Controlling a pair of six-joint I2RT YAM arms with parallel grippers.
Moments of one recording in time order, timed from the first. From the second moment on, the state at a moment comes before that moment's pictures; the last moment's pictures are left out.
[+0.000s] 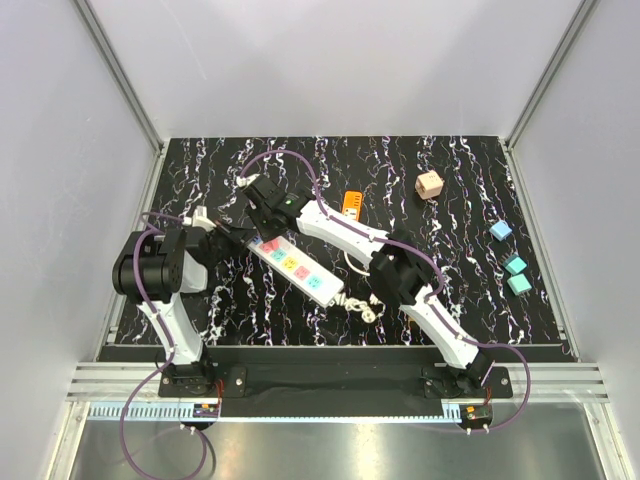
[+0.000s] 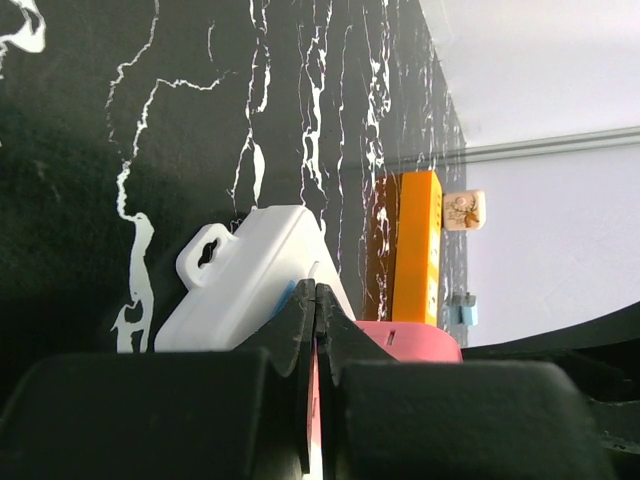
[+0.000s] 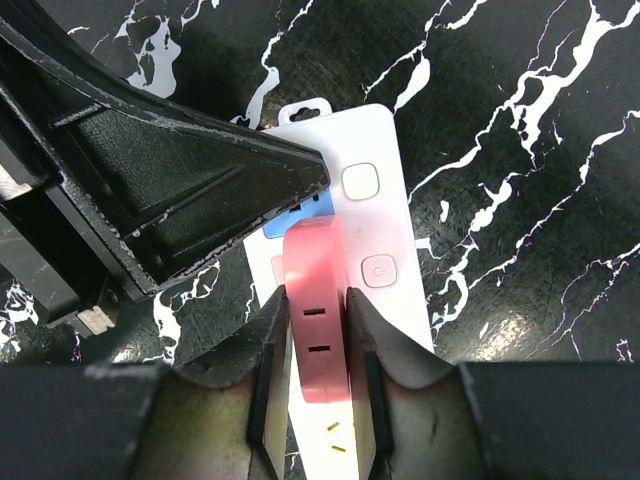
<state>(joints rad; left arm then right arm) 0.05 1.89 0.44 1.15 0.50 -1.04 0.93 2.49 2.36 -0.76 0.08 0.26</state>
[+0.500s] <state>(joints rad) 0.03 1.87 0.47 1.09 0.50 -1.01 0.94 2.49 2.39 -0.81 0.12 0.25</state>
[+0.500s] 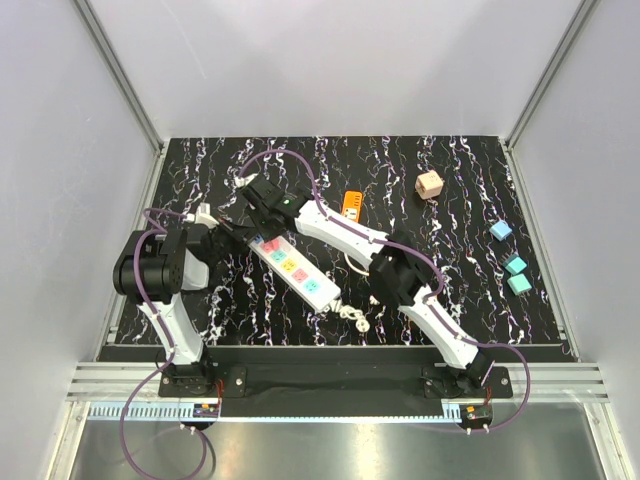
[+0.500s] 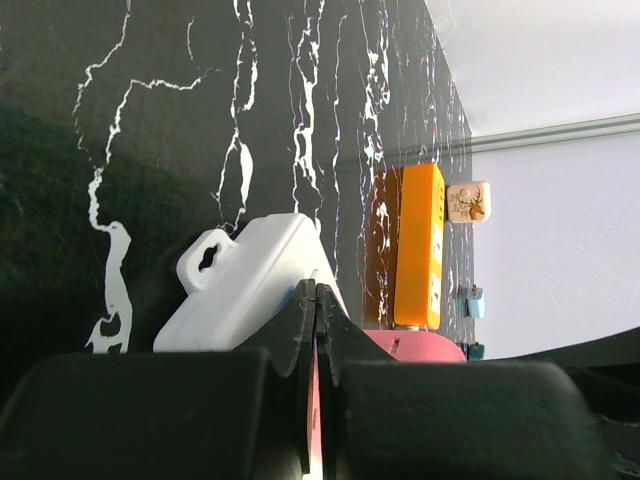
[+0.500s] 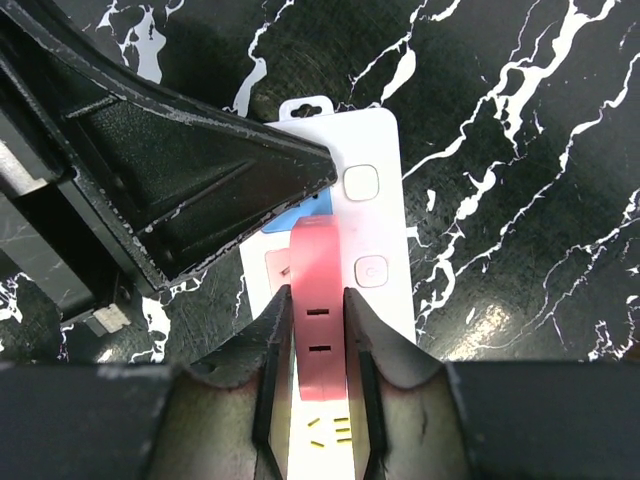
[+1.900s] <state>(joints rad) 0.02 1.85 0.47 1.06 0.49 -0.98 0.25 1.42 1.21 -0.44 0.35 0.41</state>
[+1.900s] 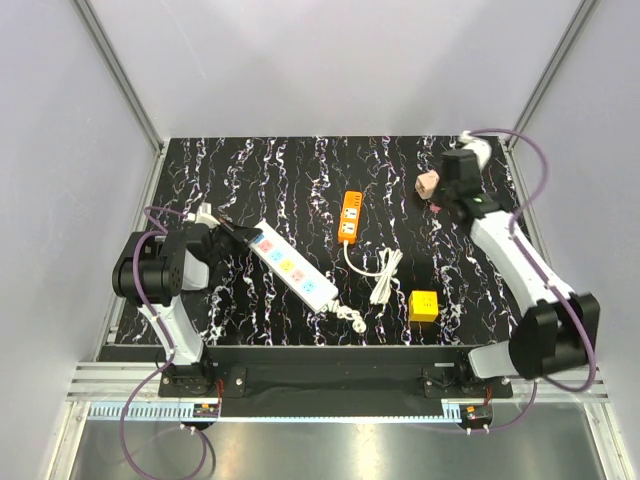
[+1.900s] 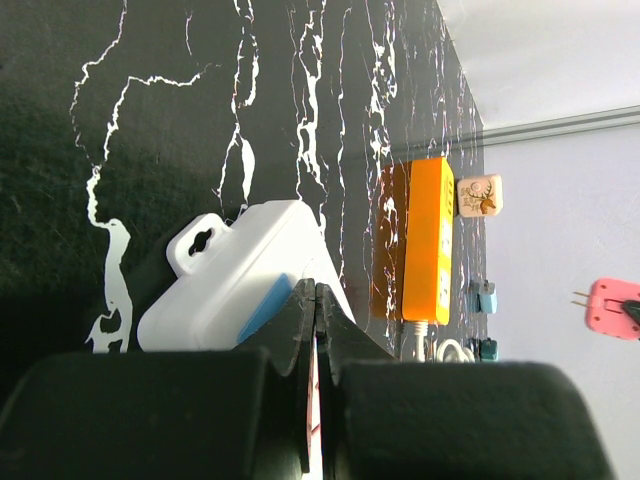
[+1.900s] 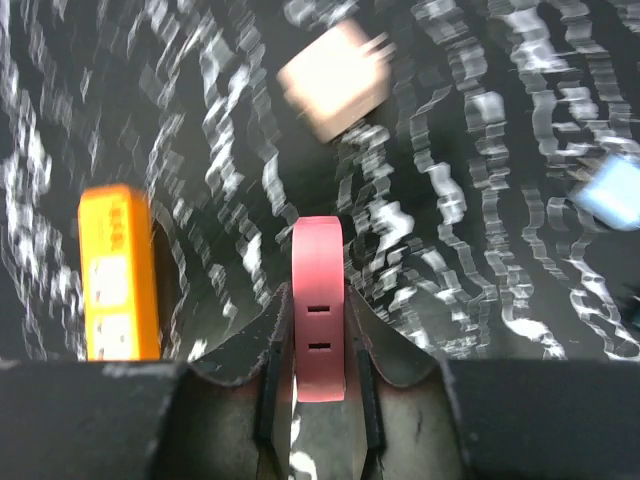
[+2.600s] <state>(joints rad) 0.02 1.85 0.46 1.07 0.50 -0.99 -0.32 1.72 1.00 0.18 0.07 0.81</state>
